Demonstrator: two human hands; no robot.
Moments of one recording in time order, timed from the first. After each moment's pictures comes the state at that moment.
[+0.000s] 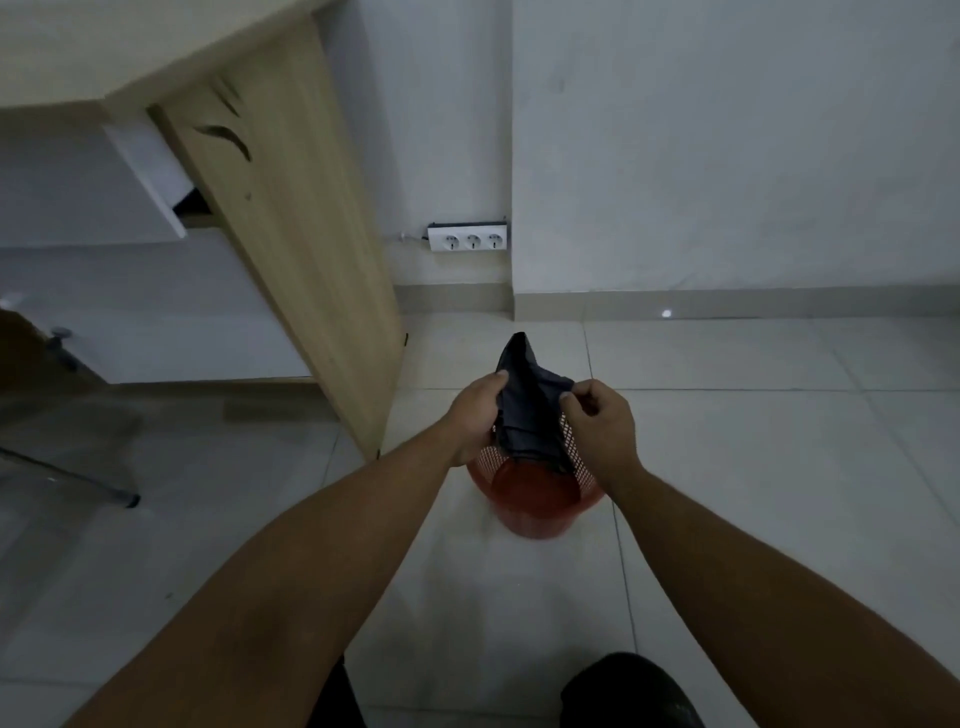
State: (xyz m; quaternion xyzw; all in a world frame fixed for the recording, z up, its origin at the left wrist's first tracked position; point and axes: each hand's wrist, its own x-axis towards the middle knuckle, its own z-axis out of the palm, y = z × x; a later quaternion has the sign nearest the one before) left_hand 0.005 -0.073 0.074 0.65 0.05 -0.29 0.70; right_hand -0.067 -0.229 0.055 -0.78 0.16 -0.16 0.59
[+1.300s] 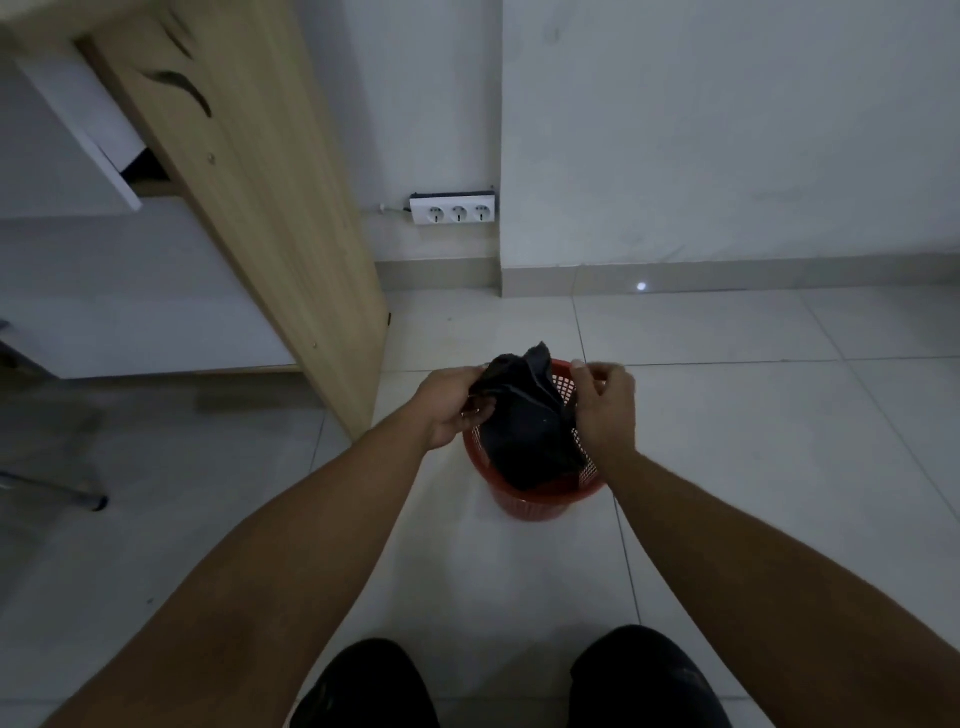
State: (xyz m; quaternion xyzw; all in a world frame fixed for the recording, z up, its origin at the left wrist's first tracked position) left_hand 0.038 -0.033 0.059 0.63 0.11 -0.32 0.70; right_hand -0.048 -0.218 0.037 -0.76 0.31 -0.15 0.55
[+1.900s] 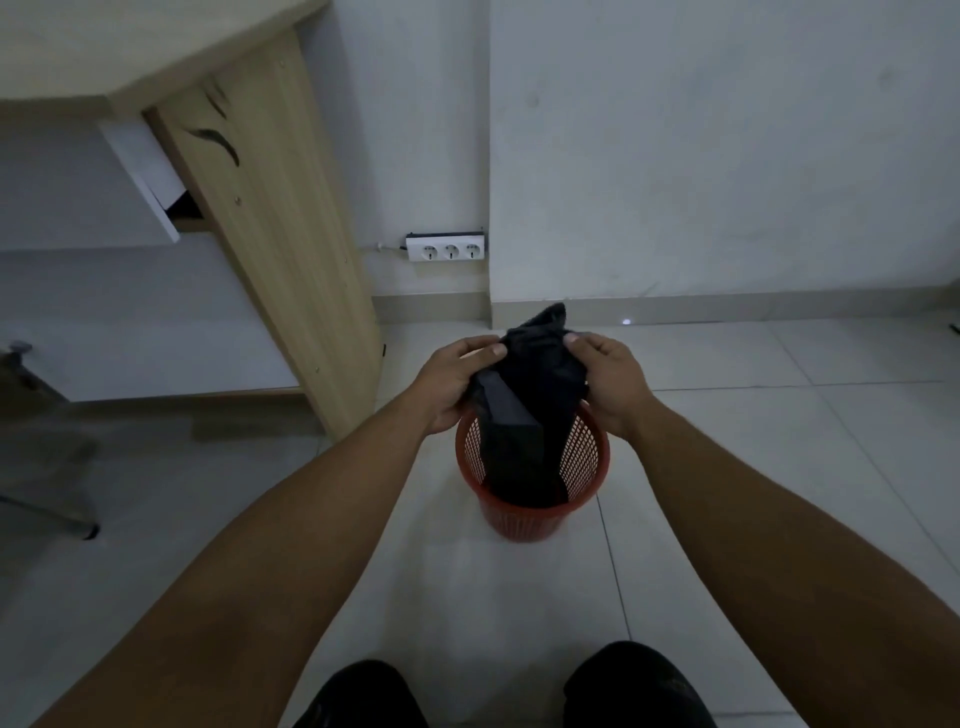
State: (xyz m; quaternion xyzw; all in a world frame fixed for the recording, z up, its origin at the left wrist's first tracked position) left_hand 0.029 -0.044 0.120 0.58 -0.02 -0.28 0.77; right_hand -0.039 -0.241 0.117 -0.60 0.17 -0.08 0.78
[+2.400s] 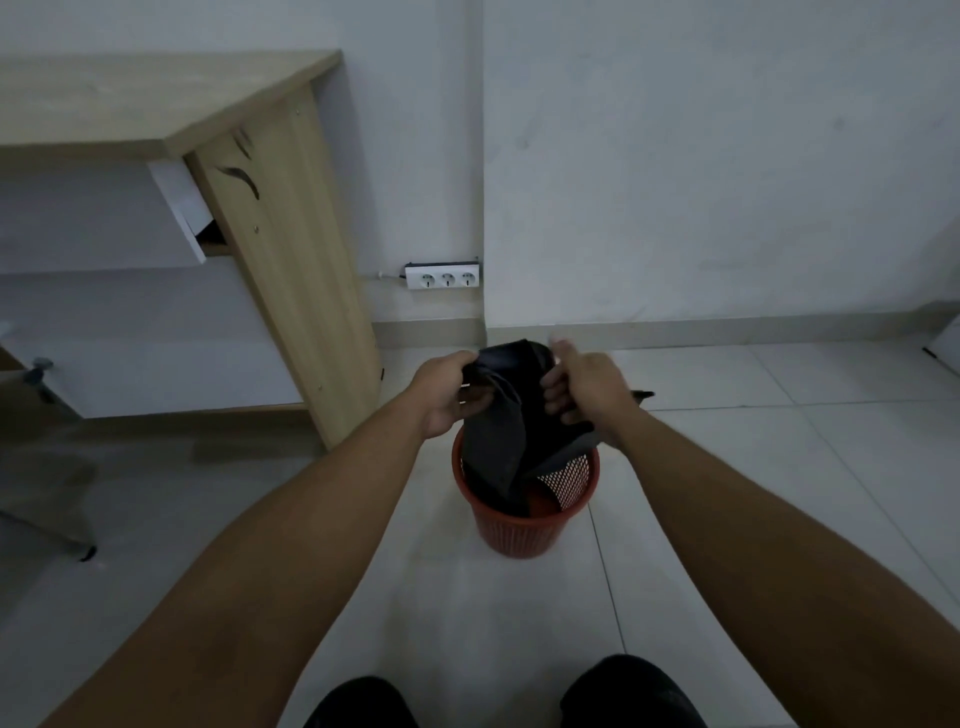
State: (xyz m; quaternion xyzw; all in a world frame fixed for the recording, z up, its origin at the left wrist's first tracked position) left_hand 0.017 -0.042 0.145 0.63 0.05 -0.27 0.73; right_hand -0.067 -0.222 0.156 -0.77 0.22 -0.11 0.59
